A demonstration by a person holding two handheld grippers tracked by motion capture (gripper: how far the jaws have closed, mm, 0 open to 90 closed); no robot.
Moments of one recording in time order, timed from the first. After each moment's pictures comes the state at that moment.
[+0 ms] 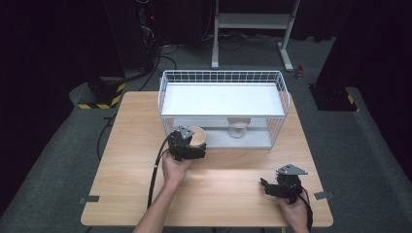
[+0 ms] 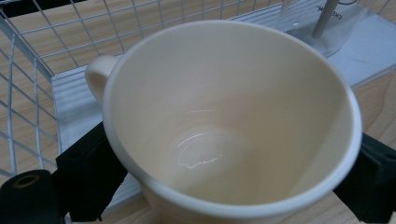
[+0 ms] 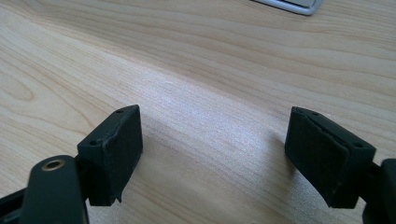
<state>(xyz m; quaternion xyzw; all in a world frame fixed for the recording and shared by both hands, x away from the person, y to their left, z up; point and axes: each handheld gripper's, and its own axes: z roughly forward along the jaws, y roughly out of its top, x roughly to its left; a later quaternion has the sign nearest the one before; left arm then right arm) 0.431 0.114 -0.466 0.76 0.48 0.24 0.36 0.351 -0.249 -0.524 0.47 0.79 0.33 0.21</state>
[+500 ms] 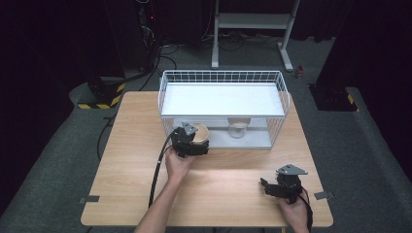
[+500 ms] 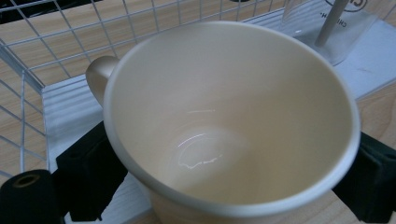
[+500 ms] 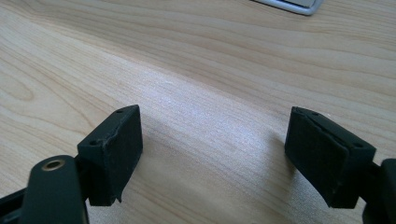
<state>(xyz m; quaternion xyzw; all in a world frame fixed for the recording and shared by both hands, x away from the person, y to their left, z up) 0.445 0.104 -0.468 0.76 0.48 0.24 0.37 0.351 -0.249 -0.524 0.47 0.79 0.33 0.21</state>
